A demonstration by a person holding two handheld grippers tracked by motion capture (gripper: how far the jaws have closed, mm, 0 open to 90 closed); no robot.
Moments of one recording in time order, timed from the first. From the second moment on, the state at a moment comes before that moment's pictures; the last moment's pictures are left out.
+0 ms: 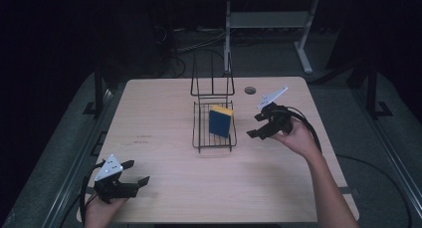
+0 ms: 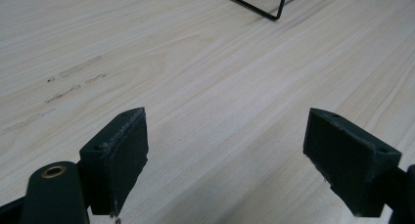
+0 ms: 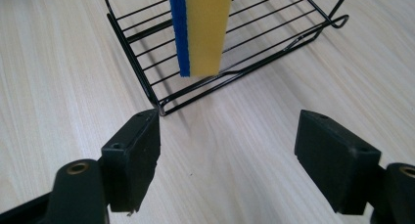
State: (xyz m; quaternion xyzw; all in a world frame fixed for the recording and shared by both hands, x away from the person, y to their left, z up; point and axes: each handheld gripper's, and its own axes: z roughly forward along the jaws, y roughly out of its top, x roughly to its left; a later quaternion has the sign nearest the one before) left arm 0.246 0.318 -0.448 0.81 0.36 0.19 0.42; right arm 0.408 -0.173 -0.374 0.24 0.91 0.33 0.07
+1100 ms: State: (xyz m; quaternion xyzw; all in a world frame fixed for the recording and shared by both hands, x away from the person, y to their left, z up) left arm 0.247 0.316 -0.449 0.81 0.36 0.18 0.42; right arm 0.384 -0.211 -0.394 0.28 0.90 0.32 0.06
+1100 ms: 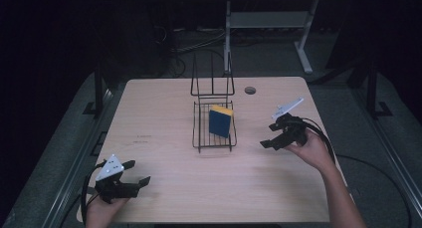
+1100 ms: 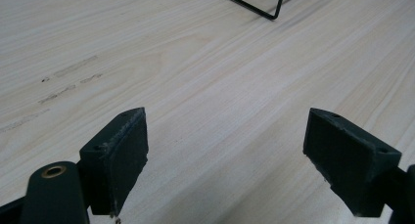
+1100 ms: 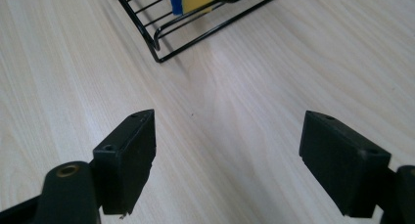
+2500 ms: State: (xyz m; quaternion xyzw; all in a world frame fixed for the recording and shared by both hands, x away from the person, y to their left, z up) left arm 0.247 0.315 -0.449 0.81 0.36 0.18 0.42; right arm 0.354 -0.248 -0.420 0.32 0.89 0.31 0.05
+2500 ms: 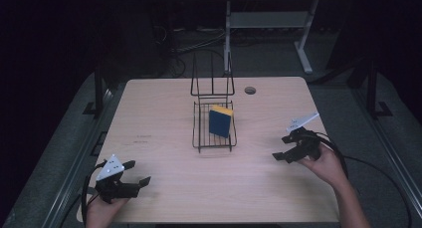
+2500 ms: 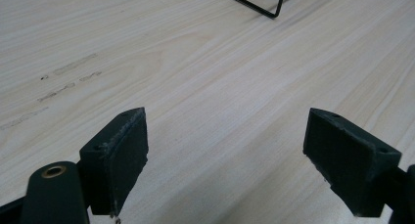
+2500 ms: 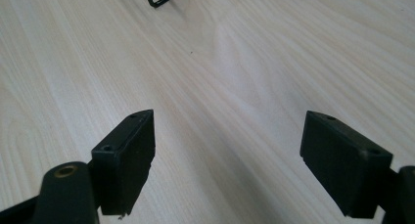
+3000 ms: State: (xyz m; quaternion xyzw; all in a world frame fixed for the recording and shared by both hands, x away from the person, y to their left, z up) left arm 0.248 0.314 -0.450 0.81 0.36 0.18 0.42; right arm 0.340 -0.262 -0.429 0.33 0.89 0.32 0.05
